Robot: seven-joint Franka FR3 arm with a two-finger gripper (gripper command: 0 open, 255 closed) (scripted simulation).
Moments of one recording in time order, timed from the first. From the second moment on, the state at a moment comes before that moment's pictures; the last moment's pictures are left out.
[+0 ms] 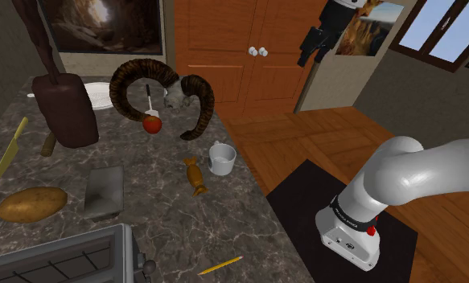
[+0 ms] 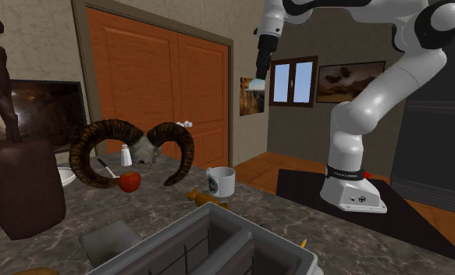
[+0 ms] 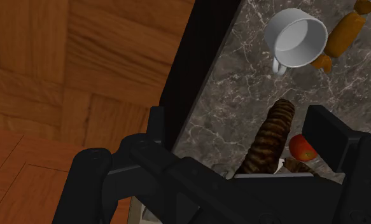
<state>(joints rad) 0.00 -0.79 -0.04 -2.29 -0.05 1.67 0.04</state>
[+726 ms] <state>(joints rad) 0.03 -0.69 0.11 -2.42 0.01 1.85 0.23</state>
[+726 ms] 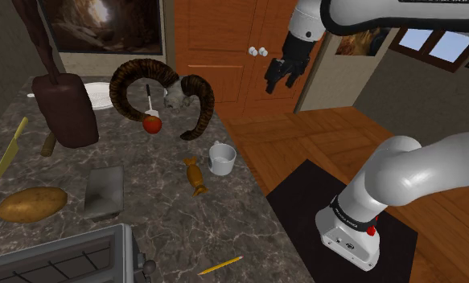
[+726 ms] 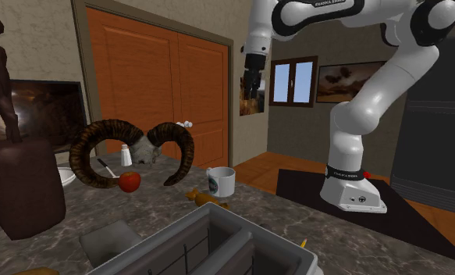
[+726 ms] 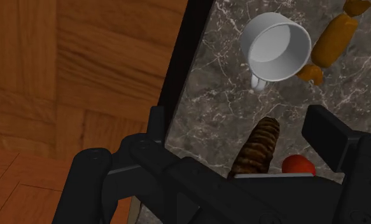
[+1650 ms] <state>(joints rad) 0.06 -0.33 0.36 -2.44 0.03 2.16 0.56</state>
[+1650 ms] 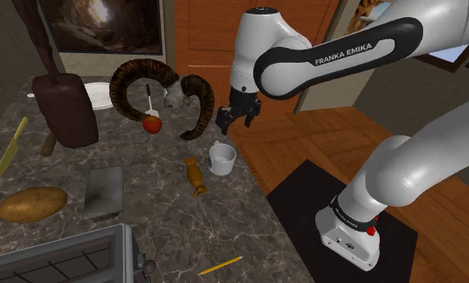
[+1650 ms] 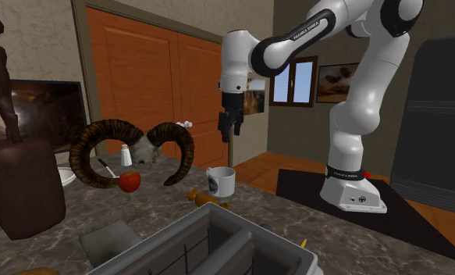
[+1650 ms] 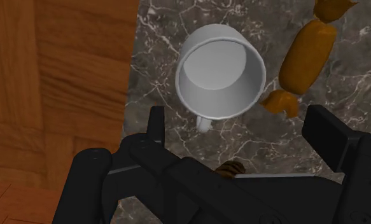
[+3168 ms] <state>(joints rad) 0.16 0.36 0.43 -2.17 -0.32 2.41 1.06</state>
